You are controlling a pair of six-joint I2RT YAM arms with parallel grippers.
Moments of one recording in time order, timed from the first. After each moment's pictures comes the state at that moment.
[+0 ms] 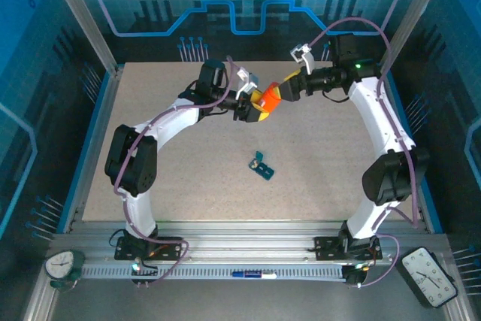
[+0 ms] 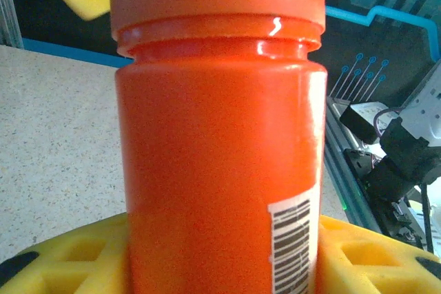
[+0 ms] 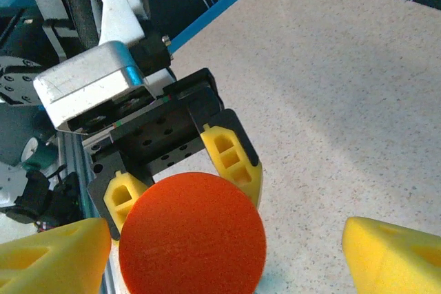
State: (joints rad) left arm -0.40 1.90 1.48 -0.07 1.13 0.22; right arm 0.16 1.73 1.80 -0.95 -0.91 -0.27
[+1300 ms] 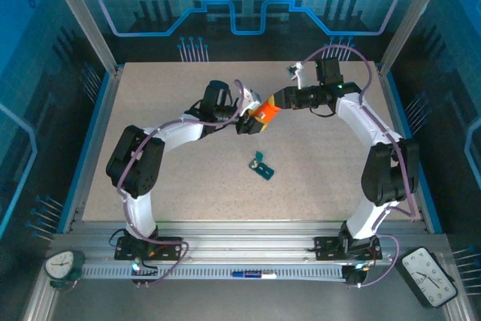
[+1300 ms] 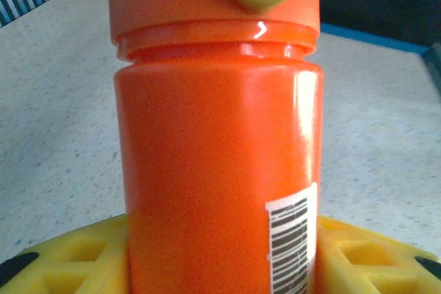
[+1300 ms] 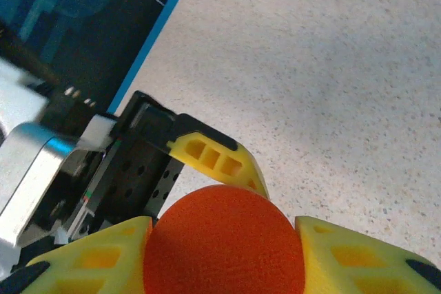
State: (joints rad) left arm -0.46 1.89 1.23 0.17 0.74 0.26; right arm 0.19 1.73 1.43 -0.52 -0.83 0.17
